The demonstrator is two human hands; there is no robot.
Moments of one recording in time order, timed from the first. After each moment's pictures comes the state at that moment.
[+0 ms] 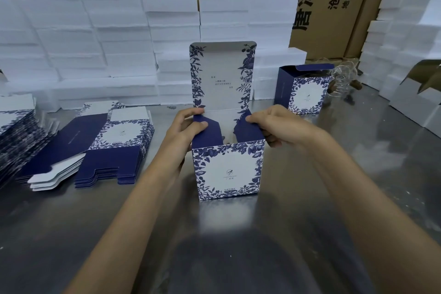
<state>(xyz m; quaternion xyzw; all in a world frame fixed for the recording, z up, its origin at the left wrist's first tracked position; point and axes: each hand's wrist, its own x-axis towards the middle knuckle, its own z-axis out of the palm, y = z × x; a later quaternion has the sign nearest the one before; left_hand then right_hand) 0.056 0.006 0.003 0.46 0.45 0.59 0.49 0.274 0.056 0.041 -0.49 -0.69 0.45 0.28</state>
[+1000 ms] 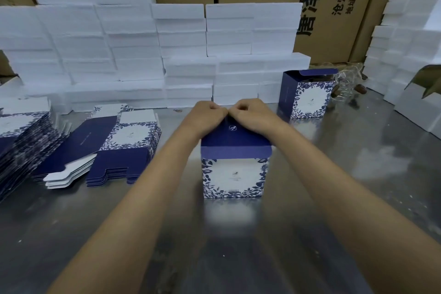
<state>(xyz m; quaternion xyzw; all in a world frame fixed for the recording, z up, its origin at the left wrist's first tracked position) 0.080 0.040 0.056 0.59 0.63 0.39 0.32 0.220 0.080 0.046 -0.53 -0.71 0.32 0.34</state>
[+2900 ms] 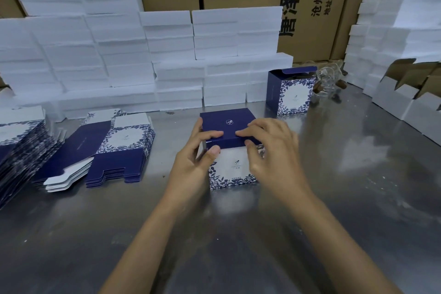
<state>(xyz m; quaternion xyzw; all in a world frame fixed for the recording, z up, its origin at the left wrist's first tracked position) 0.081 -0.044 -0.027 0.60 0.38 0.60 0.37 0.259 -0.047 0.003 -0.49 -0.73 -0.02 0.47</state>
